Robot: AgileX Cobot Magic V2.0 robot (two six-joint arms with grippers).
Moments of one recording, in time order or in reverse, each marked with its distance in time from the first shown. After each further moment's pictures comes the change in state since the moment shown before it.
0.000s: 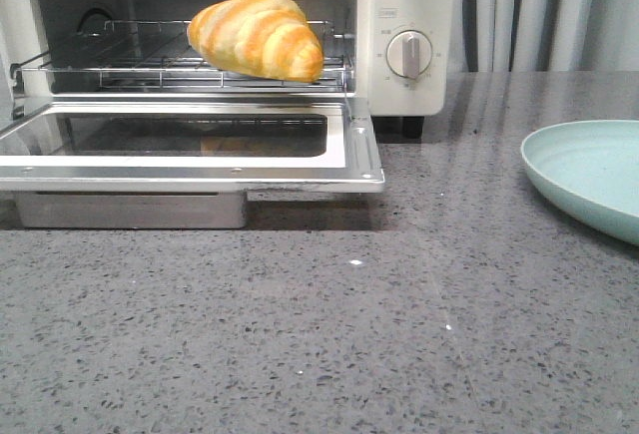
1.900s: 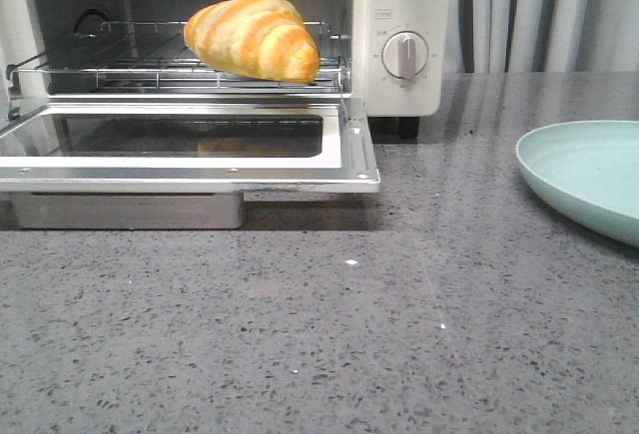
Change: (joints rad) left arm 0.000 0.000 0.000 0.000 -0.004 0.000; right arm -0.594 -0.228 0.493 0.447 -0.725 -0.044
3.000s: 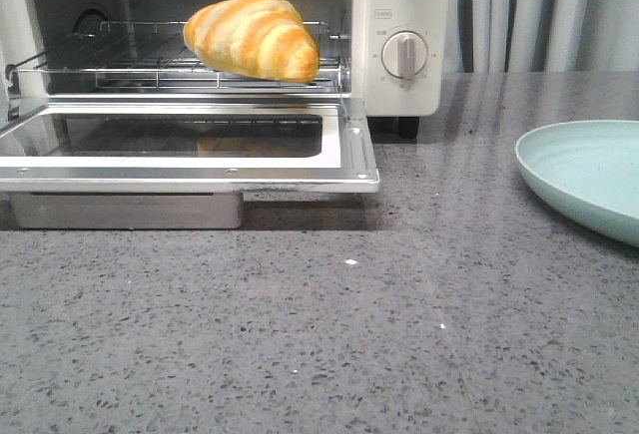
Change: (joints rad) left arm 0.000 0.000 0.000 0.000 0.000 0.000; right arm -0.203 0.000 0.360 0.141 -0.450 -0.077
